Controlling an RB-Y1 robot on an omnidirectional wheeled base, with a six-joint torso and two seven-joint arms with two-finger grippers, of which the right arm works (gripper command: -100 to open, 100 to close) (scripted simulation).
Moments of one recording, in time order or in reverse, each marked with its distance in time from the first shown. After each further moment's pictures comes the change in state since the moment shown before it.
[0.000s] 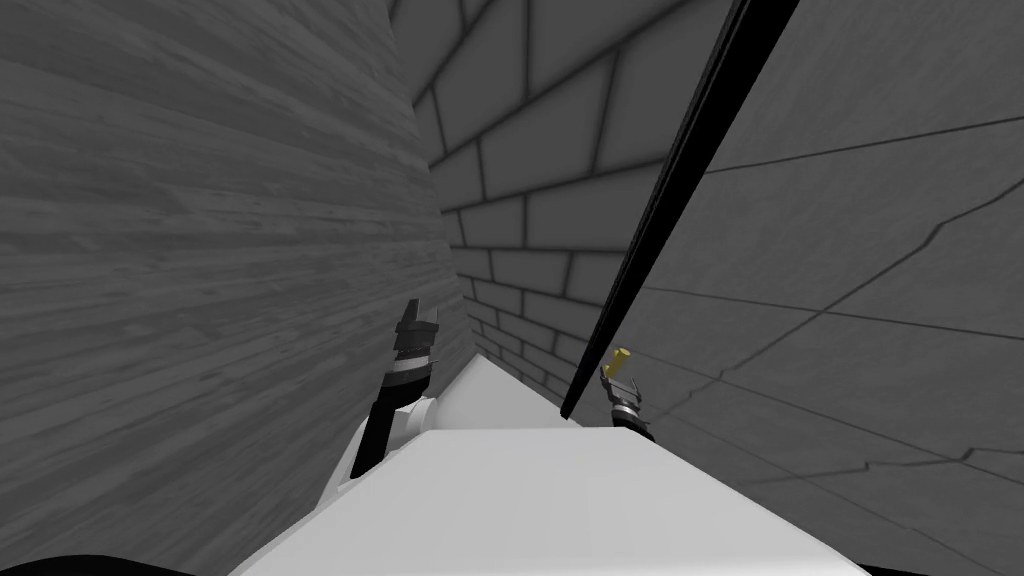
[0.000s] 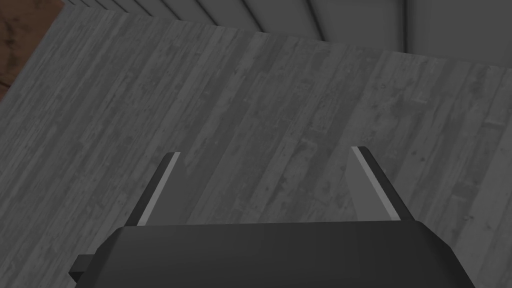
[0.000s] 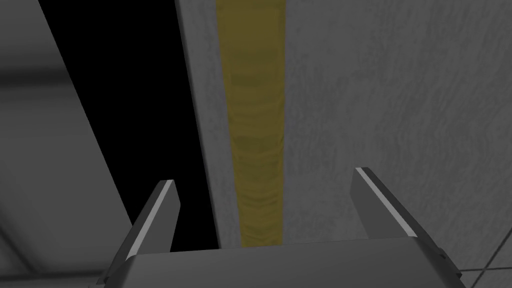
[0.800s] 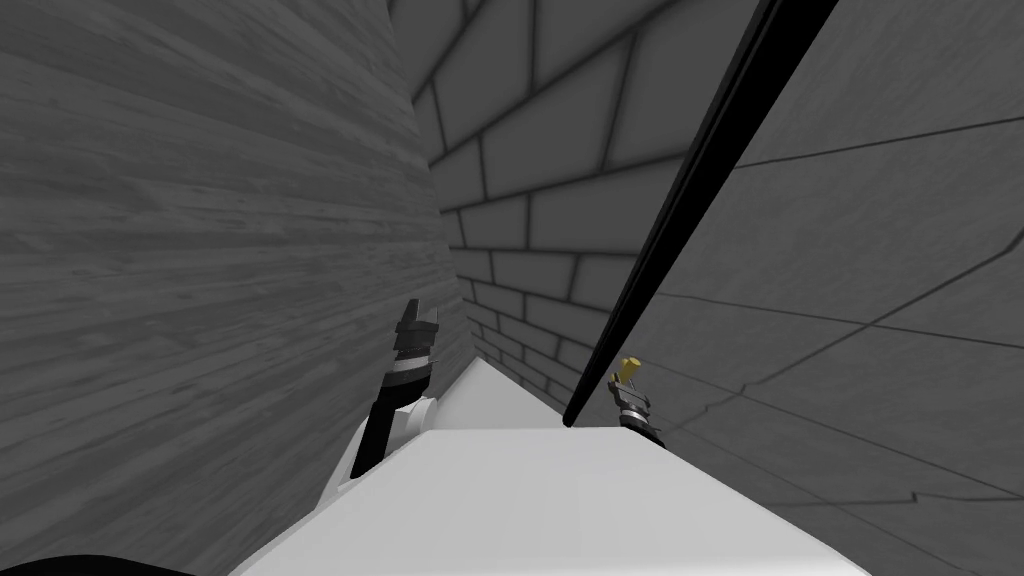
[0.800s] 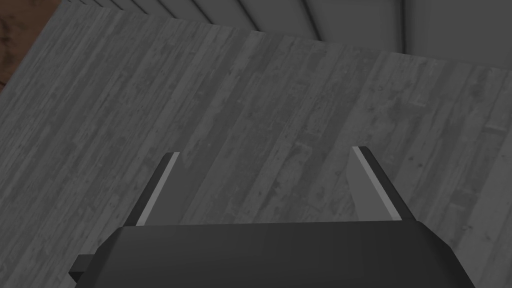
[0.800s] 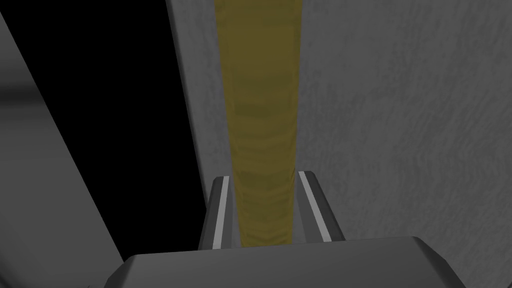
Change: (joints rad) arm 0.021 -0.035 0.001 0.011 -0.004 -0.006 -0.046
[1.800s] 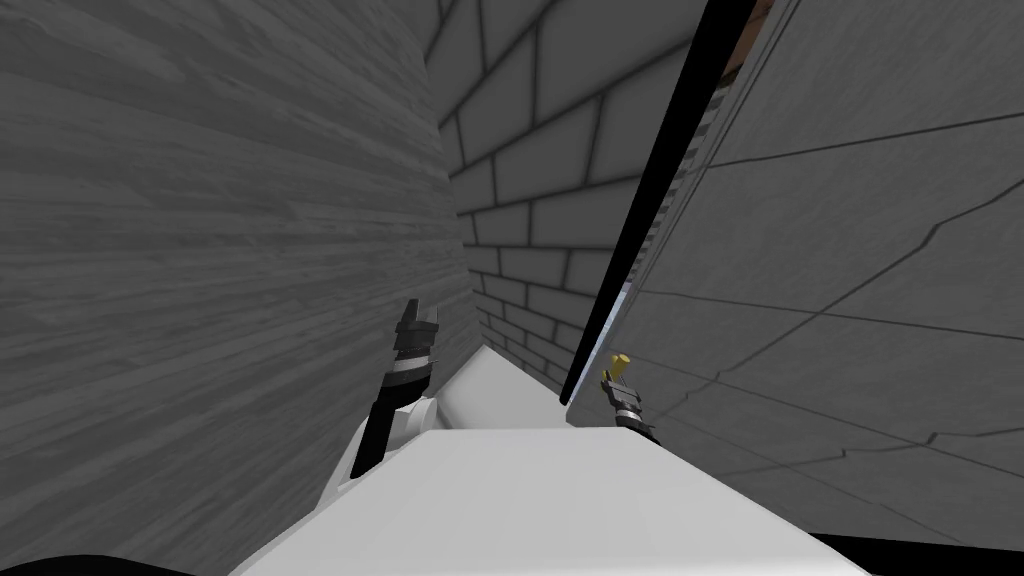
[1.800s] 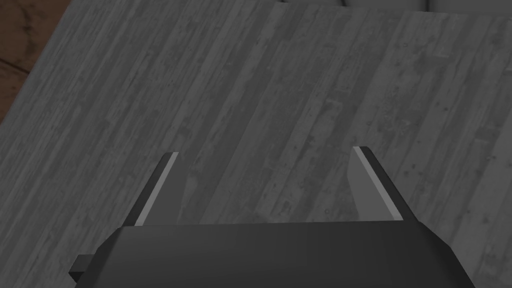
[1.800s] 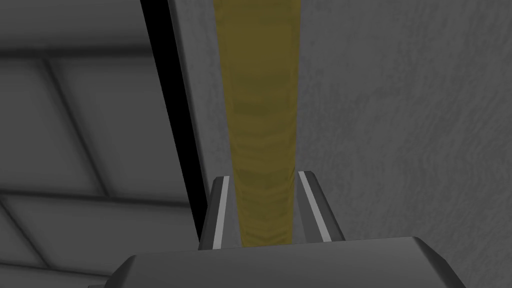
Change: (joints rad) arm 0.025 -0.037 0.090 -0.052 0.047 -0.005 -0.049
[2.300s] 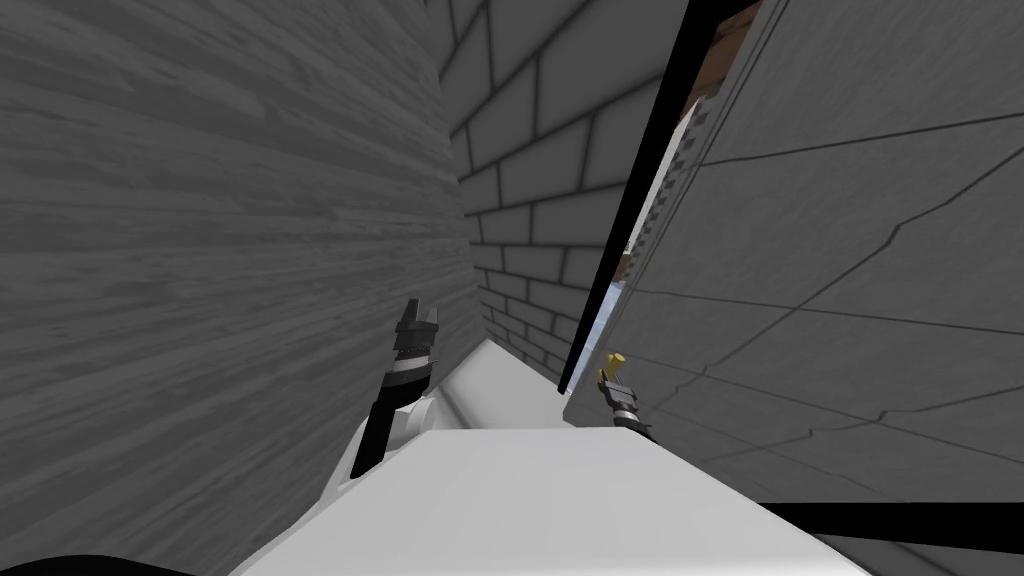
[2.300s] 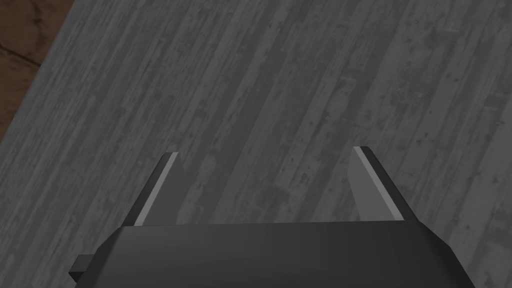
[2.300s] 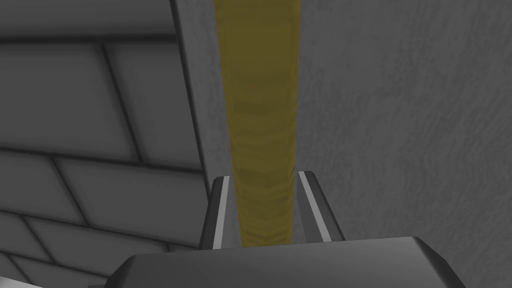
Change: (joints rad) arm 0.008 -0.020 0.048 -0.017 0.027 -0.011 -0.028
